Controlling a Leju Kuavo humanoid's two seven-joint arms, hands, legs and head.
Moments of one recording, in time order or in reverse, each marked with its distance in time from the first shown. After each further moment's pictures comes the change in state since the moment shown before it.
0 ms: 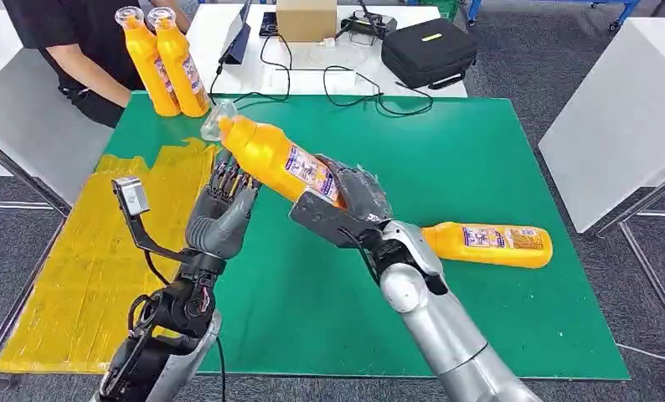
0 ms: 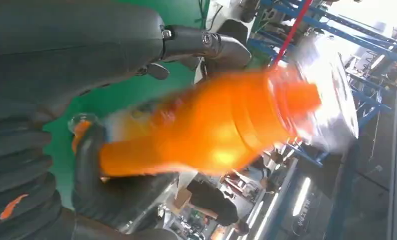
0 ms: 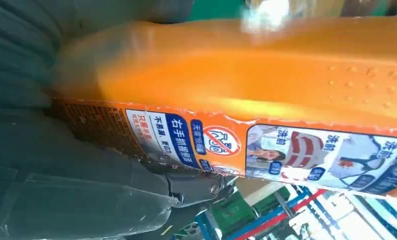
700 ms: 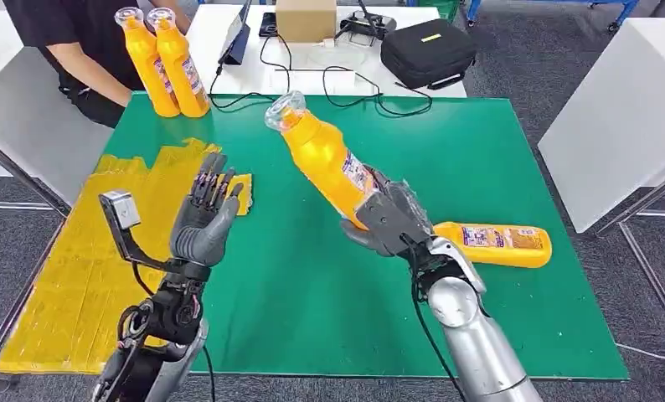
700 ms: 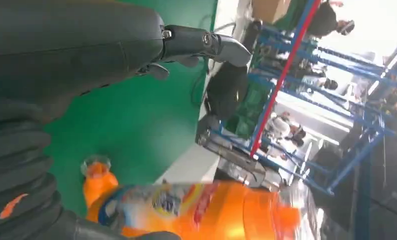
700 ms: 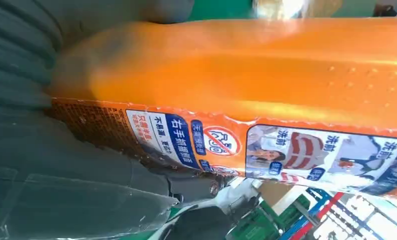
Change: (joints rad) left arm 0.063 0.009 0.069 0.002 -0.139 -0.010 -0.013; right arm 0.149 -0.081 -0.176 -0.192 -0.171 0.114 -0.029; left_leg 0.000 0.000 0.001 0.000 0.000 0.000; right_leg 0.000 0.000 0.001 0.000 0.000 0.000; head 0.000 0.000
